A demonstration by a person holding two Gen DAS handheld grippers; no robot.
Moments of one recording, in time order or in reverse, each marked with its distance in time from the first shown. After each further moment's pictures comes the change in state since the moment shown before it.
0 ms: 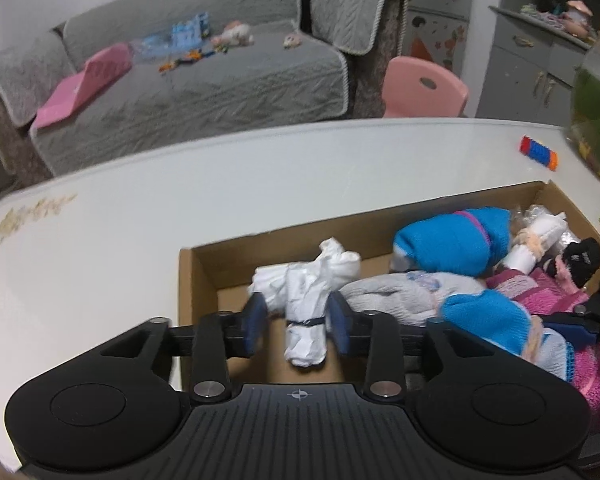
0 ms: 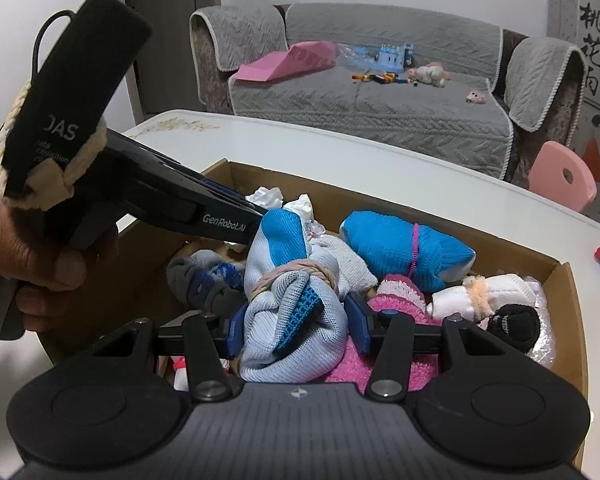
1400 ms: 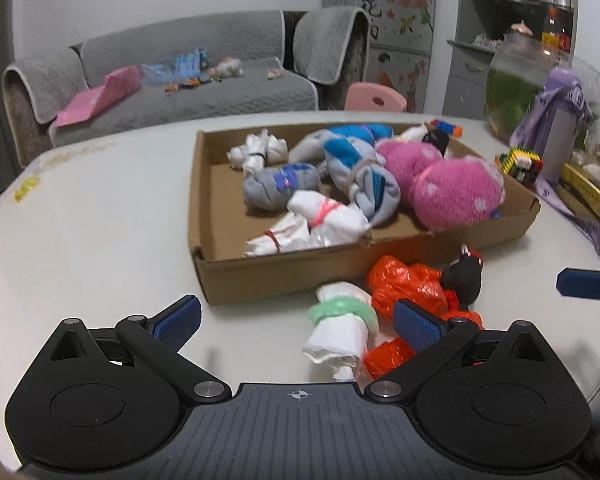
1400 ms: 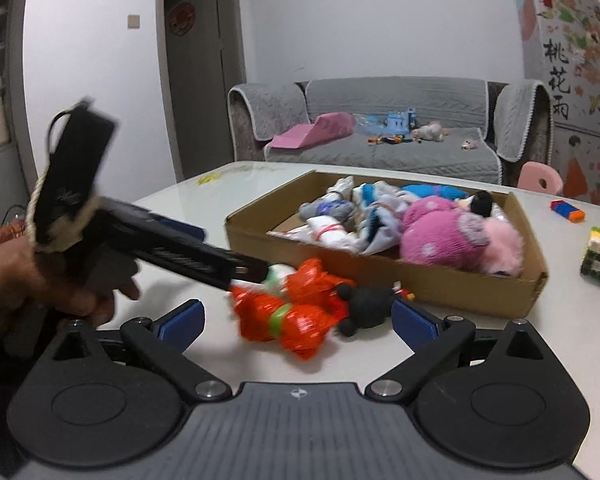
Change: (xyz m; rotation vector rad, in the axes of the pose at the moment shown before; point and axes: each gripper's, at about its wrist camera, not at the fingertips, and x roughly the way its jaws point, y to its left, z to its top) left arm -0.136 -0.043 -0.171 0.000 -0.161 -0.054; right arm -0.125 0.064 -0.123 0.037 -0.264 0.054
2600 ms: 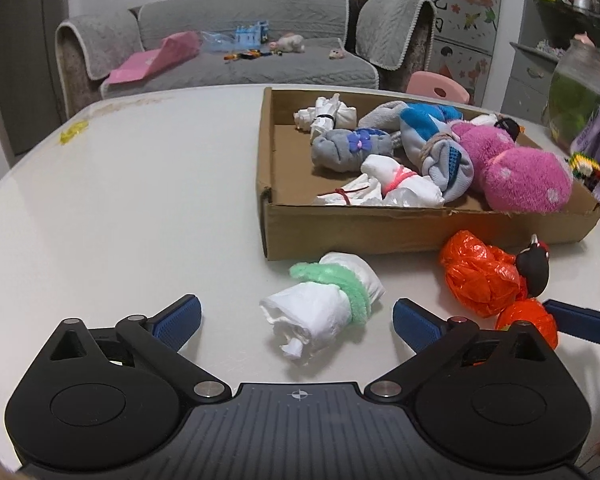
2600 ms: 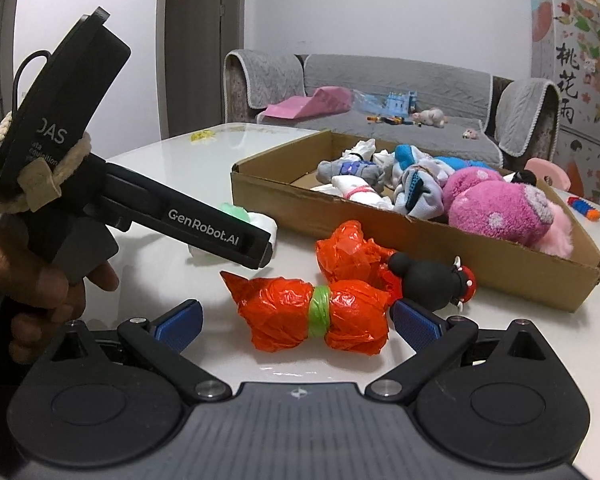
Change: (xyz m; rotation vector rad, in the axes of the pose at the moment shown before) left arm 0.010 0.018 -0.021 -0.126 0.052 0.142; right arm 0.038 0.035 -0.025 -0.064 0.066 -0.076
